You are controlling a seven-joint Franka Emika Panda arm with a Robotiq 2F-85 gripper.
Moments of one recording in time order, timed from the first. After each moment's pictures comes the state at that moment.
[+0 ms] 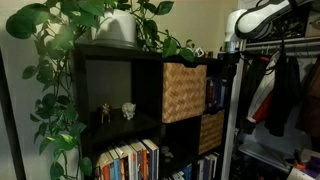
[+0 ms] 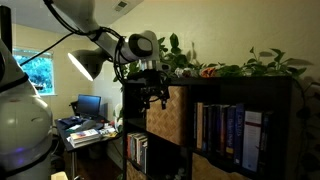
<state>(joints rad) 0.00 -0.45 0.01 -2.47 -0.14 2.11 -0.08</state>
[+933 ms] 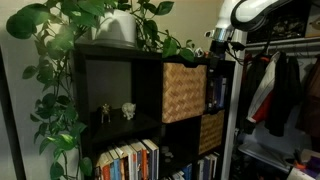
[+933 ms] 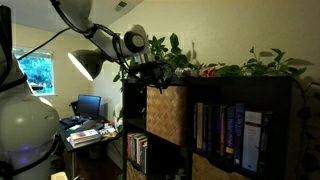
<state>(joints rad) 0.15 -0.44 0.02 -2.39 -0.14 2.28 -0.39</state>
